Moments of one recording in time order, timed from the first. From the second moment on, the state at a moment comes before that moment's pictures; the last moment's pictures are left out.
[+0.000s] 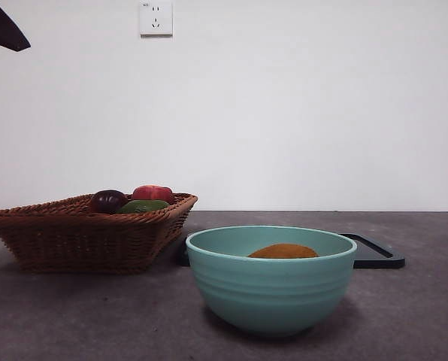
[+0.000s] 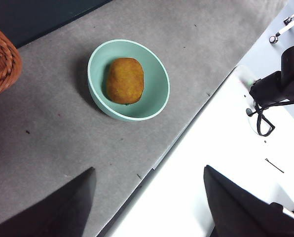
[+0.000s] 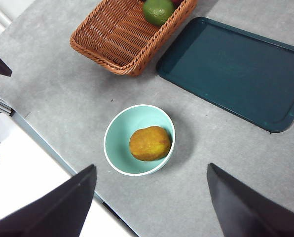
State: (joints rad) left arm -0.54 0.89 0.96 -0.95 0.54 -0.01; right arm 0.37 0.79 1.13 -1.09 -0.42 0.03
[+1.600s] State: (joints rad) left arm -0.54 0.89 0.96 -0.95 0.54 -0.01; right arm 0.63 1.33 0.66 -0.28 -0.18 0.30
